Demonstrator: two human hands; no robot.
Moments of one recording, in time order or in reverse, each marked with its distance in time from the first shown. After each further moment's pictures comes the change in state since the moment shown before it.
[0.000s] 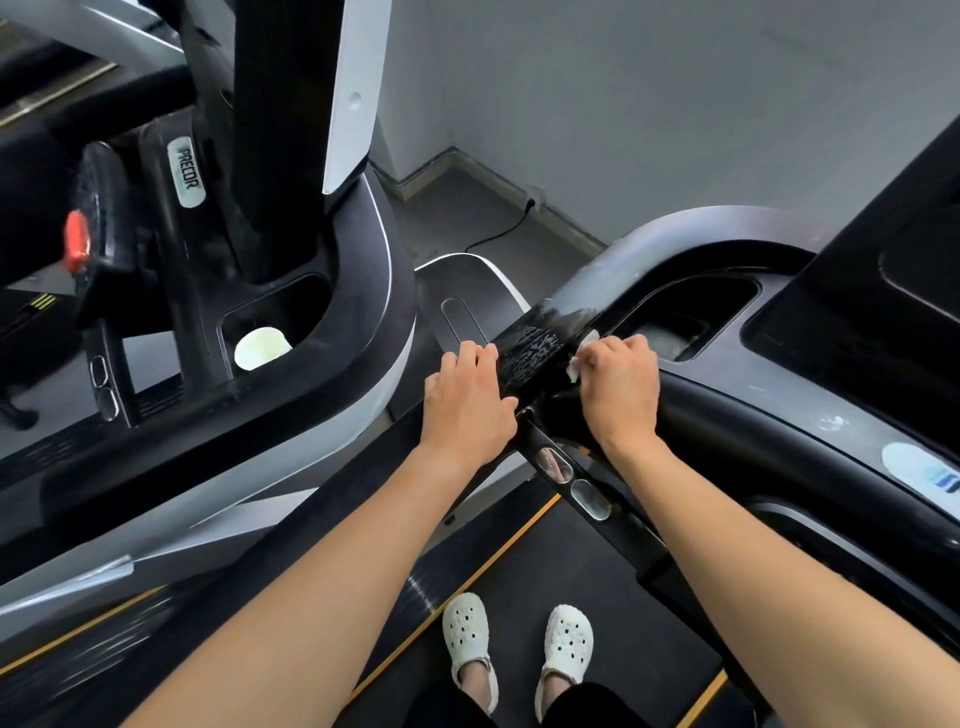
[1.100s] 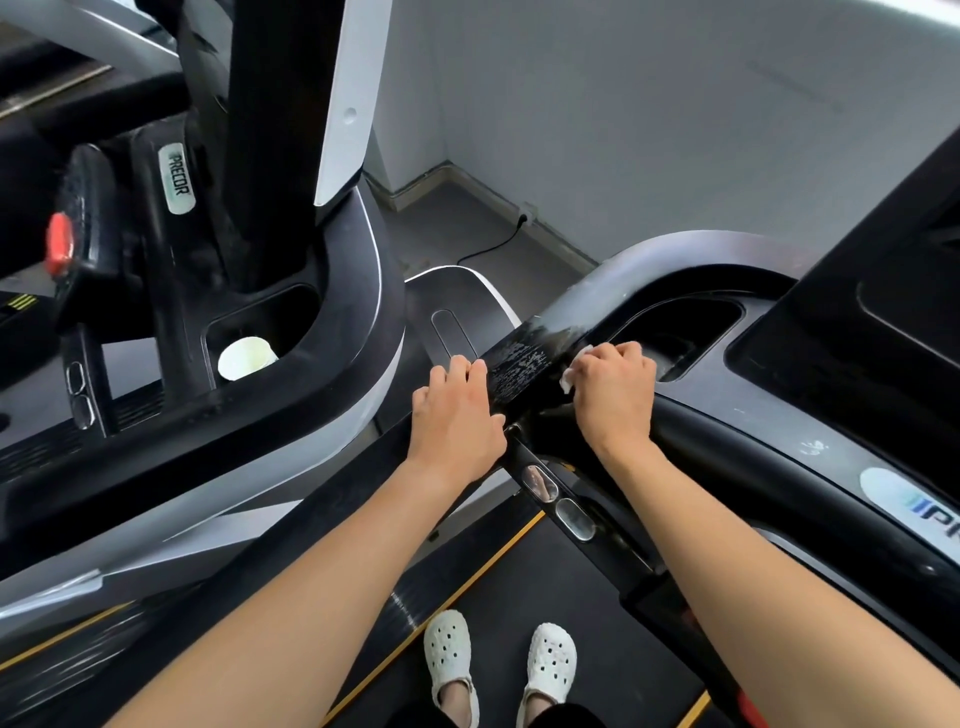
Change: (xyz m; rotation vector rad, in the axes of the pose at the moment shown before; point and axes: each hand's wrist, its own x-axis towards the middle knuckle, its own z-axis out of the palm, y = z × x) left_hand 0.002 0.000 0.004 0.024 0.011 0.009; right_hand 0.013 0.012 0.004 0.024 -0.044 -0.009
